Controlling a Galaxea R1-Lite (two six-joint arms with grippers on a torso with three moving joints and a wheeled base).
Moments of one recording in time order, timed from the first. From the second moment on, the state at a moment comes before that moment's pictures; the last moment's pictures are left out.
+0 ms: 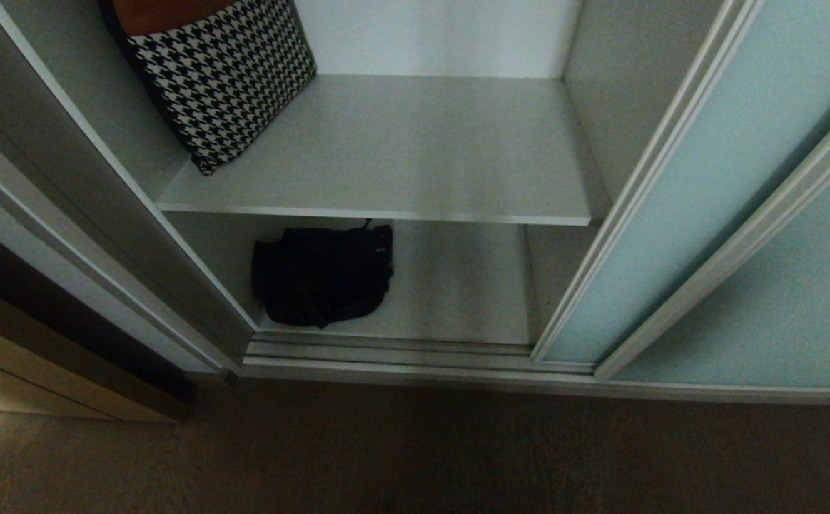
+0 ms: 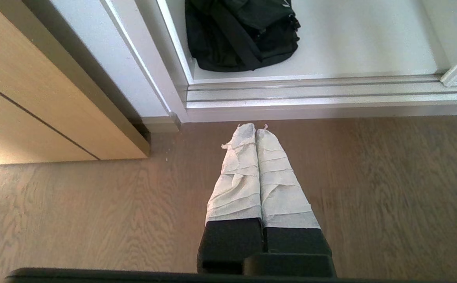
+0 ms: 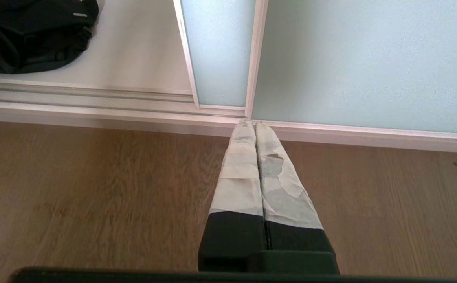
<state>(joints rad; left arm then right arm) 0.00 0.00 0.00 0.00 -0.04 0.11 0.00 0.00 0.00 -0.01 -0.03 0.03</state>
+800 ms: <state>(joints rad) 0.00 0.00 0.00 0.00 -0.03 0.08 0.00 0.01 -0.13 0.03 -0.03 -0.02</state>
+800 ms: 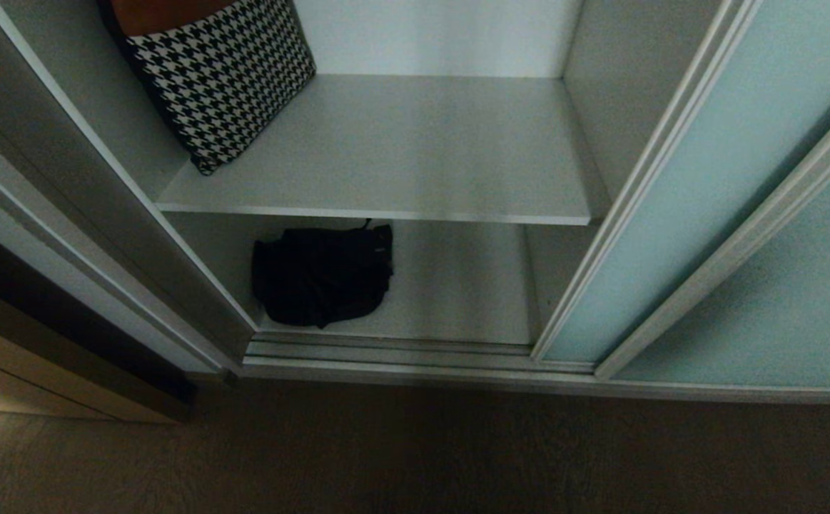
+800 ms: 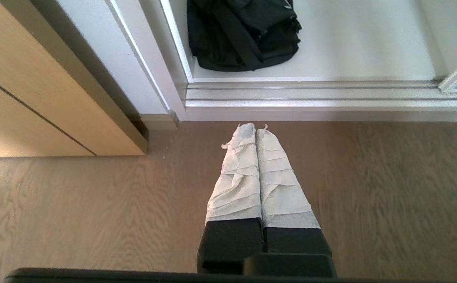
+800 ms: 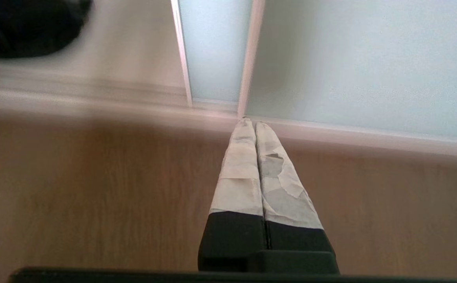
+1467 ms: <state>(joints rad) 0.00 0.00 0.00 0.00 -0.02 0.05 0.00 0.13 -1.02 0.72 0.06 0.03</state>
